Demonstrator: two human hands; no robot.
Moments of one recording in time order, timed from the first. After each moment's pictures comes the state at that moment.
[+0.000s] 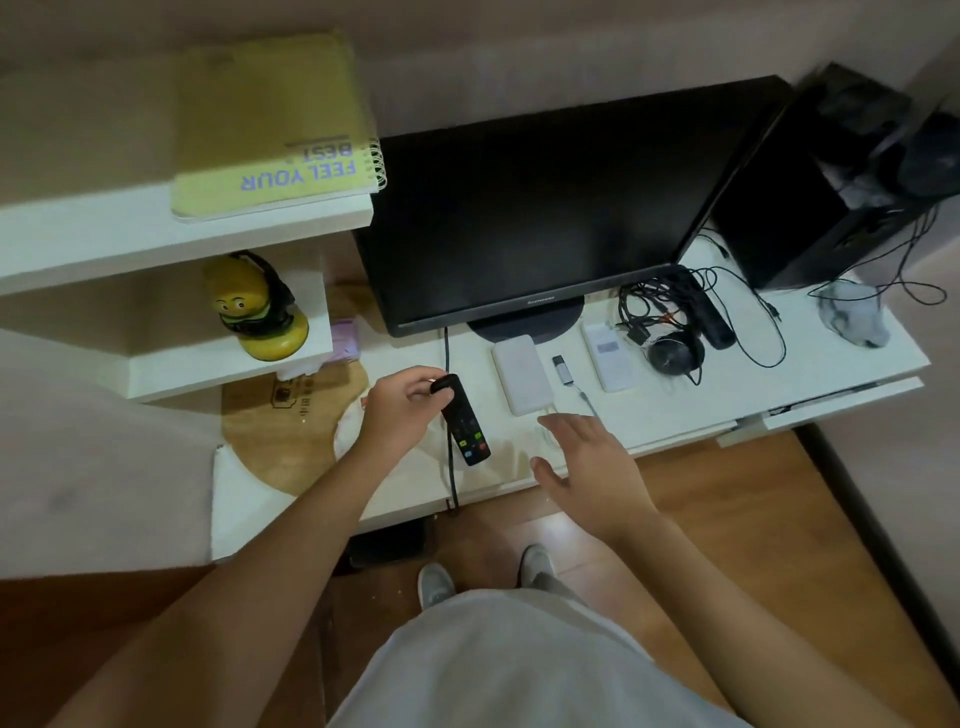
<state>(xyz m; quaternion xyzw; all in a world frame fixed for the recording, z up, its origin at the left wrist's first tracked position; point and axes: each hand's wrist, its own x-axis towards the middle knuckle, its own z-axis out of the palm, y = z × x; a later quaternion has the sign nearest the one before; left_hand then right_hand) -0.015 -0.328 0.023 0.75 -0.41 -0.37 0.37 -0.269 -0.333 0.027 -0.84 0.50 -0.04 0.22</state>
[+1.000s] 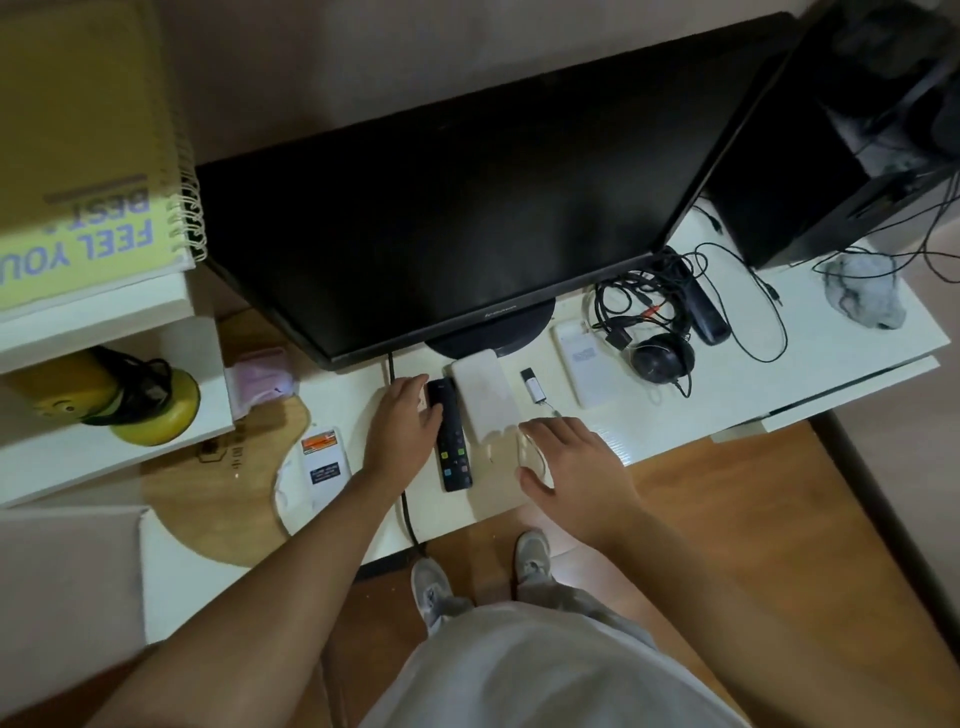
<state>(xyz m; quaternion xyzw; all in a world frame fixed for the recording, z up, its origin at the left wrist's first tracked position) -0.048 -0.408 -0.075 0.77 -0.54 -0.28 0.19 -0.290 -0.405 -0.019 -0.84 0.49 -0.03 0.22</state>
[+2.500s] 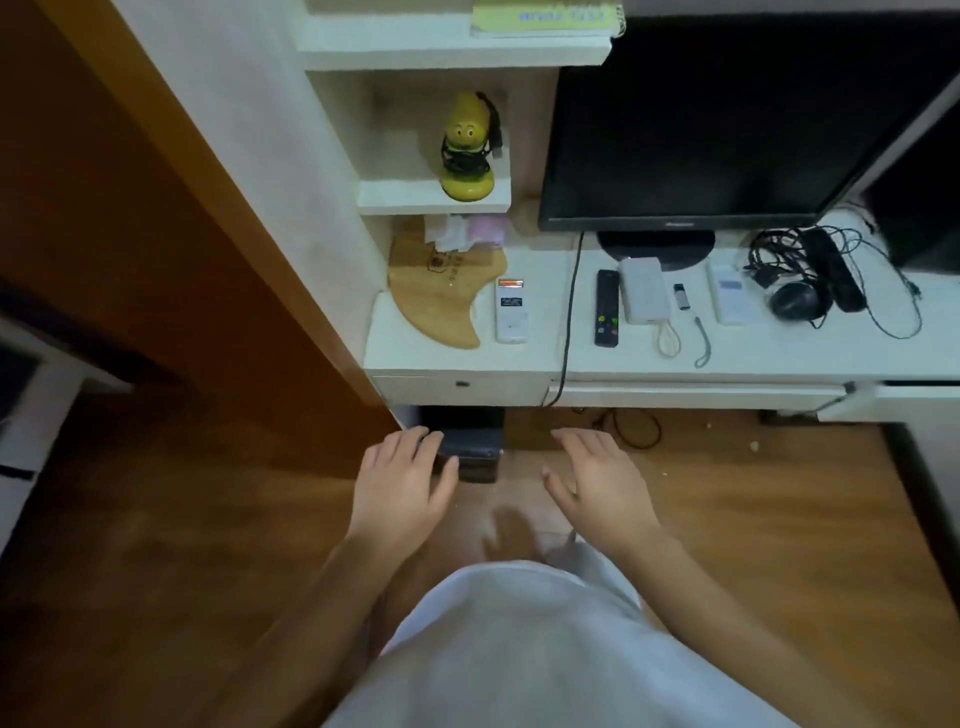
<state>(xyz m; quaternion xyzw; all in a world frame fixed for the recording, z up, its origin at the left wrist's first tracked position) -0.018 0.015 0.008 0.84 -0.53 -0.11 0.05 -0.237 -0.123 -0.005 -0.89 0.40 -0.03 0.20</state>
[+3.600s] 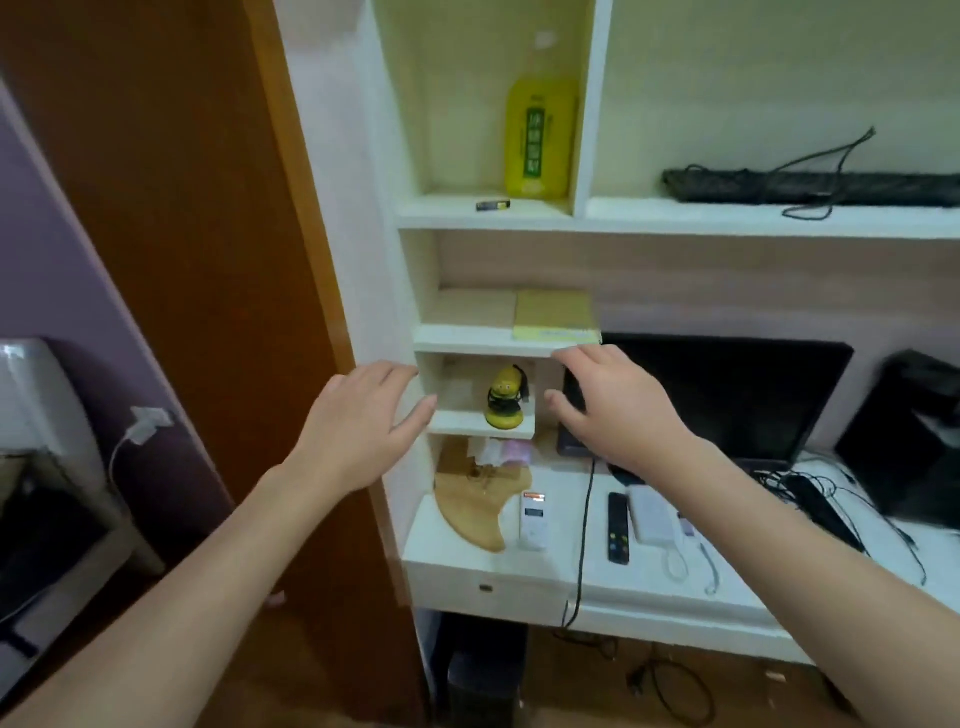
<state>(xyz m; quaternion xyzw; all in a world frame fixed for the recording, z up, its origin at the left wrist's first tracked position) 0.049 -0.019 0.303 0.82 -0.55 0.14 0.12 -0.162 -0.209 0.304 -0.94 0.26 -0.23 -0.01</state>
